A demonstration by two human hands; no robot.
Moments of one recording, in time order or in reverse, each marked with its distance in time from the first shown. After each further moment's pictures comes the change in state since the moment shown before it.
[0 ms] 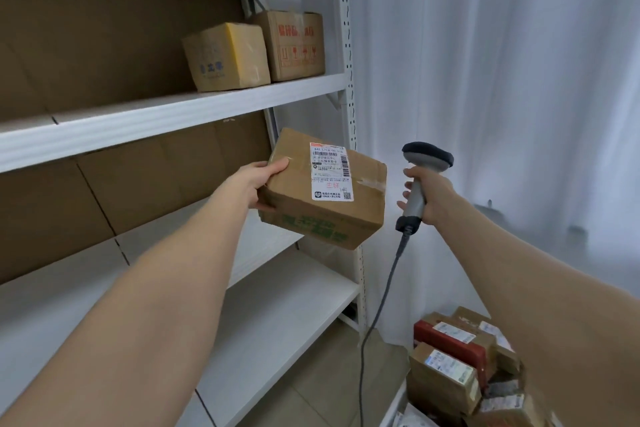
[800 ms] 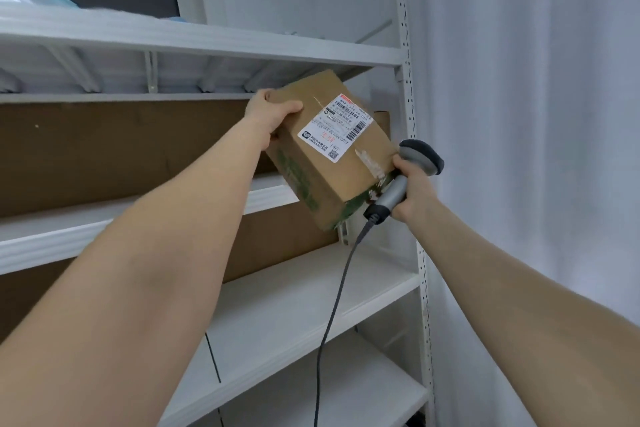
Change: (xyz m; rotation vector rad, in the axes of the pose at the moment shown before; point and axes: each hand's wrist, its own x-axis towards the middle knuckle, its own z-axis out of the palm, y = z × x) left_hand -0.101 0.213 -0.082 0.071 0.370 0.667; right_hand -0.064 -0.093 0.160 0.434 -0.488 -0.032
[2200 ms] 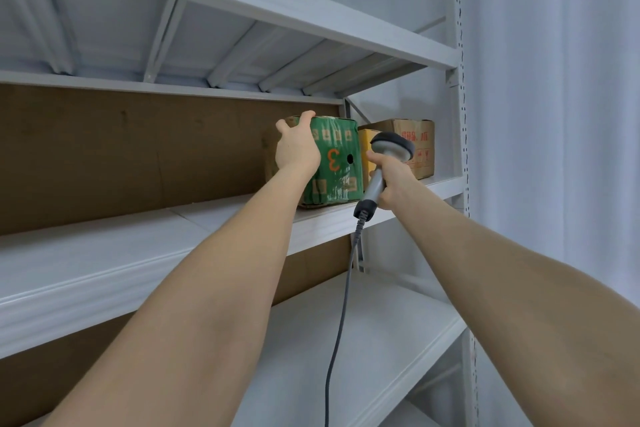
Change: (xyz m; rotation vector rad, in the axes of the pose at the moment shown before) left_hand 0.157 -0.134 -0.040 0.617 0.067 0.298; right_hand 0.163 0.114 0.164 -0.353 0.134 -0.102
